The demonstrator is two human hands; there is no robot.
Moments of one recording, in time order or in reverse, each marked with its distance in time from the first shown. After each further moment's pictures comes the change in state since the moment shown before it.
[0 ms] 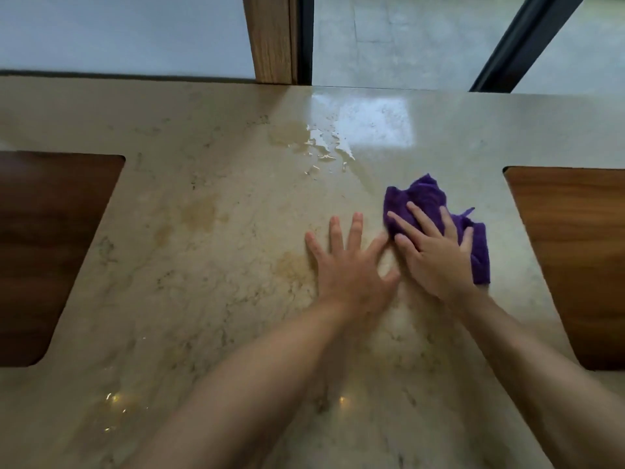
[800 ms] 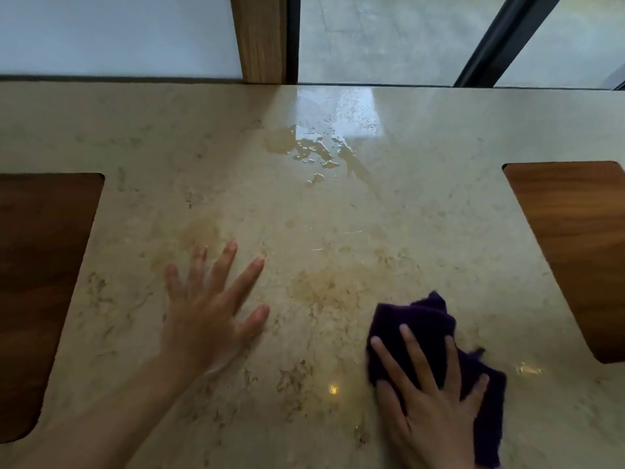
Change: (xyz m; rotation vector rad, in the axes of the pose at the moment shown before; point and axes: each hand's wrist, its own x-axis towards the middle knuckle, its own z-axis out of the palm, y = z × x) left_hand -0.069 -0.227 -0.022 0.156 0.054 0.122; right_hand -0.182 -0.105 0.037 -0.032 -0.051 0.163
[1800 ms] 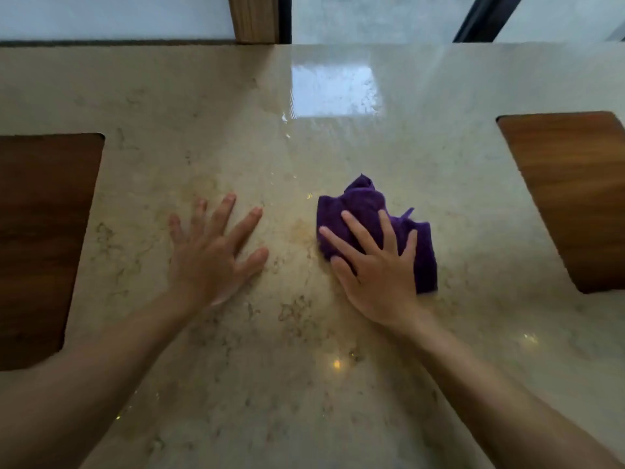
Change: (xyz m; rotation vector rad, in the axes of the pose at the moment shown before) left_hand 0.018 -0.011 0.009 -0.043 0.036 -0.084; right_hand 0.100 -0.039 -0.005 -0.029 0.039 -0.236
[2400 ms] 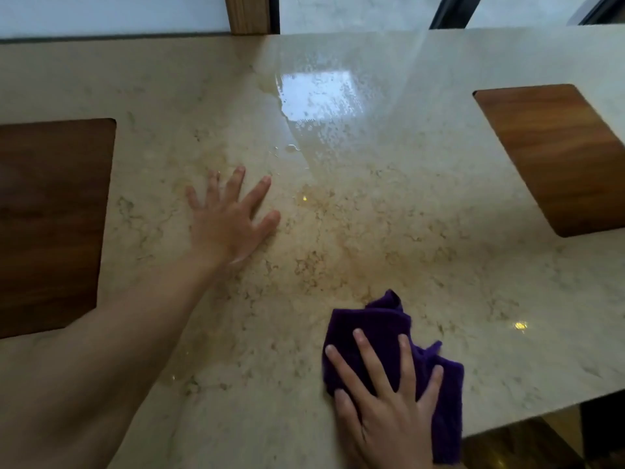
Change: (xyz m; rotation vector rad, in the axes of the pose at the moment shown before) left_hand -0.008 0.006 0.002 -0.055 -0.029 0.005; right_hand -0.249 -0.093 0.038 -0.084 -0.025 0.193
